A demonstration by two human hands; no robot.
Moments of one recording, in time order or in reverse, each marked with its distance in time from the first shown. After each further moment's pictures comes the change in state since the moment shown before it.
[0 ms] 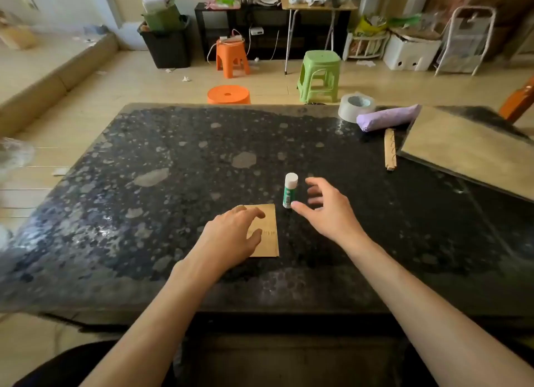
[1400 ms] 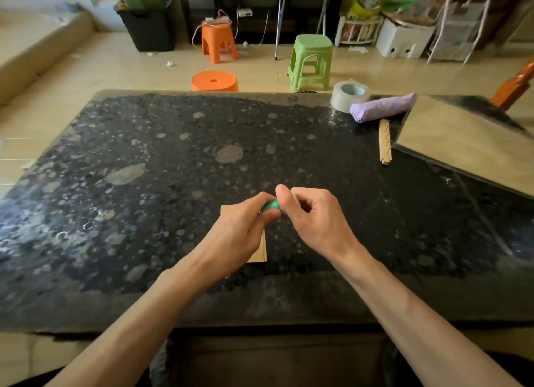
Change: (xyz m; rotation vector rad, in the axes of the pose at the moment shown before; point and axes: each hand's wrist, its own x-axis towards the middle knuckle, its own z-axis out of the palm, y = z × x) left_hand 0.014 0.029 -0.005 -0.551 0.091 0.247; right_hand -0.022 -0.028 -0.005 0.202 -0.003 -0.251
